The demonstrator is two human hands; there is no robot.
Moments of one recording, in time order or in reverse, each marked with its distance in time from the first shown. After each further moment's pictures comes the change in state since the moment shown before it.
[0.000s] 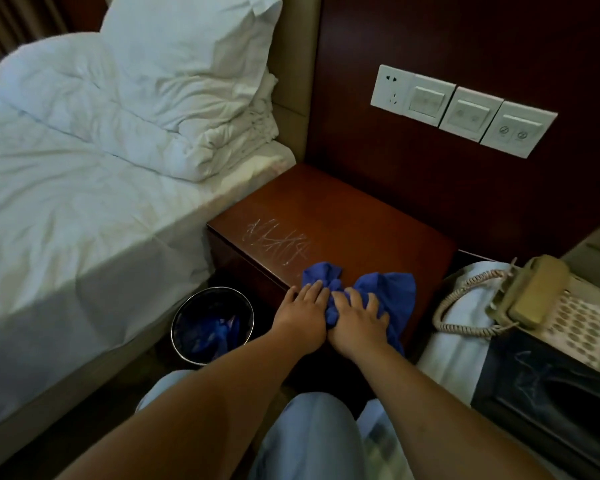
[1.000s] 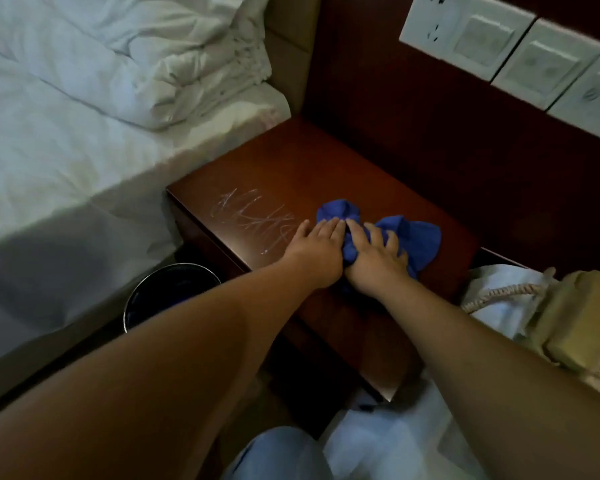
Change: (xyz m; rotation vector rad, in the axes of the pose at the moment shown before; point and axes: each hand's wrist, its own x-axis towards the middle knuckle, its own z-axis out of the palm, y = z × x) left_hand 0.142 -0.008 -0.037 -0.101 -0.016 0.009; right_hand 0.138 0.034 -0.056 -0.027 0.017 -0.030
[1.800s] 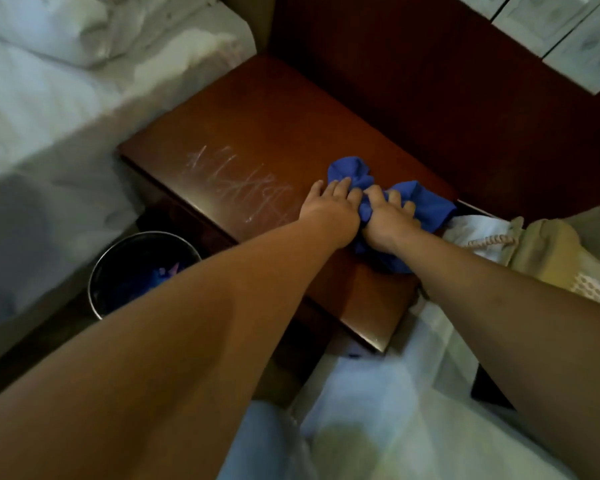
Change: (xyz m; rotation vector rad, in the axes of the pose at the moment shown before) left_hand 0.023 0.023 -0.010 -0.005 -0.033 0.162; right_hand 0.004 0.012 -0.022 -0.069 -0.065 0.290
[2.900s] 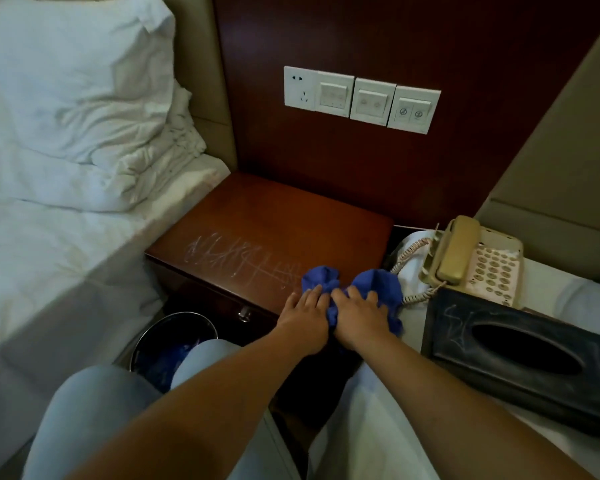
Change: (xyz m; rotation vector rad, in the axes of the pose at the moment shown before) left_hand -0.126 0.082 0.055 0.190 -0.152 0.012; right_hand -0.144 0.064 0.064 0.067 0.019 -0.115
